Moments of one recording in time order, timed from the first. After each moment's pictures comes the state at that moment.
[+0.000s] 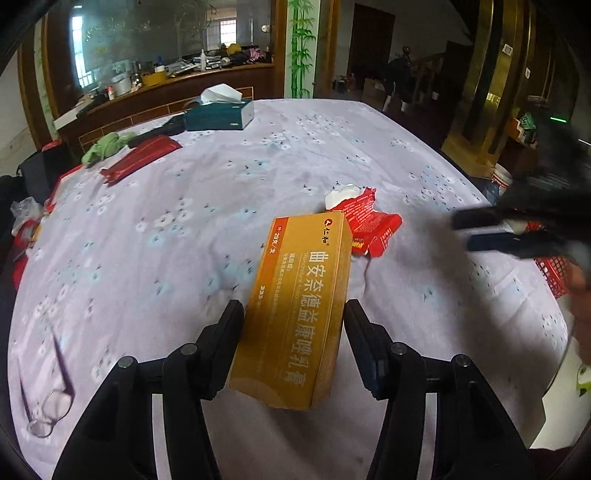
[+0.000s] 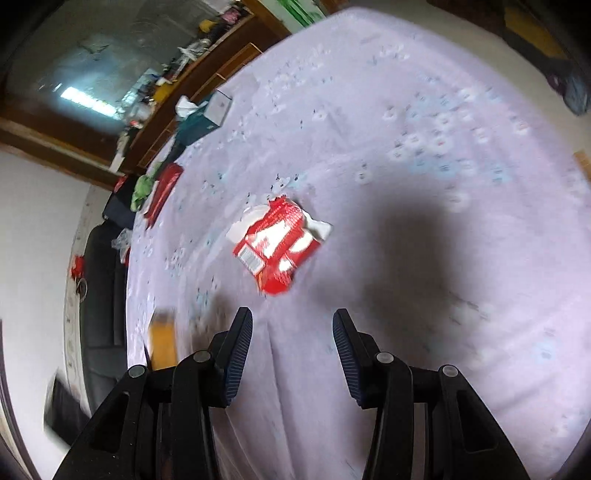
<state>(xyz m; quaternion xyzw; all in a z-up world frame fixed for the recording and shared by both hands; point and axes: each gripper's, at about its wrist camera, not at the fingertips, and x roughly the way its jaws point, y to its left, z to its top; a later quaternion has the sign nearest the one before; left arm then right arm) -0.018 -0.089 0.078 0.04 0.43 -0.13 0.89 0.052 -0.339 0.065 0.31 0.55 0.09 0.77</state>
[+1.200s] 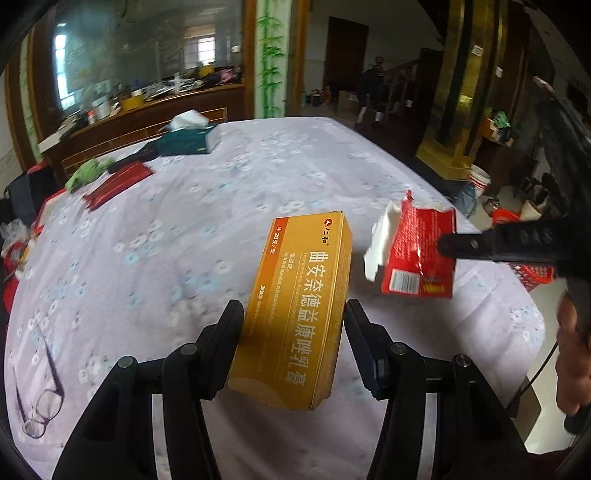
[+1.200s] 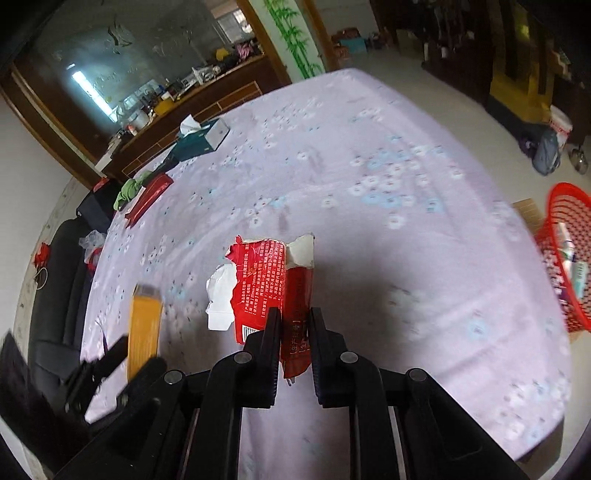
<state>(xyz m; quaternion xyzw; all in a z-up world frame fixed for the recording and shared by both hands) -0.049 -0.131 0.101 0.05 0.40 -0.18 0.90 -0.032 -0.339 0.116 0.19 0.48 0.02 0.85</state>
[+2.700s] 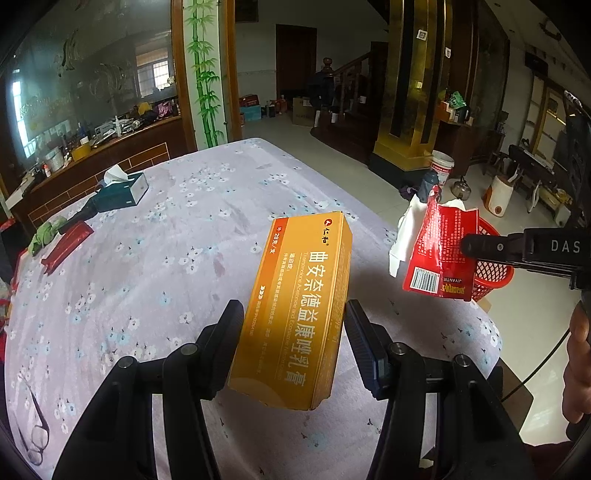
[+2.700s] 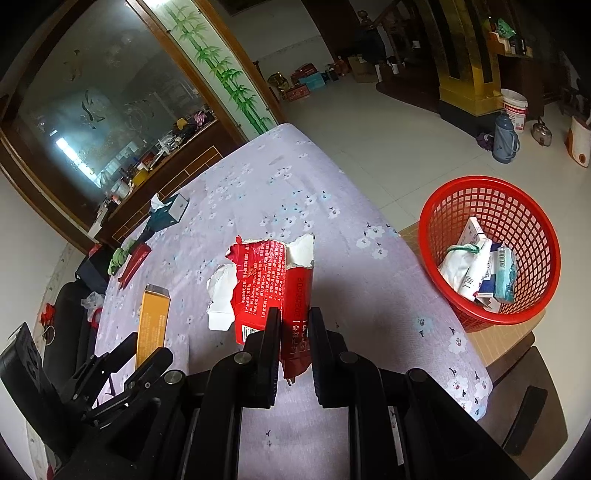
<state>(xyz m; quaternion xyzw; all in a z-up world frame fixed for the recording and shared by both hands) -0.067 -0.253 0.134 0.10 0.37 -0.24 0.89 -0.110 -0.472 0.155 0.26 0.41 -0.03 0.87</state>
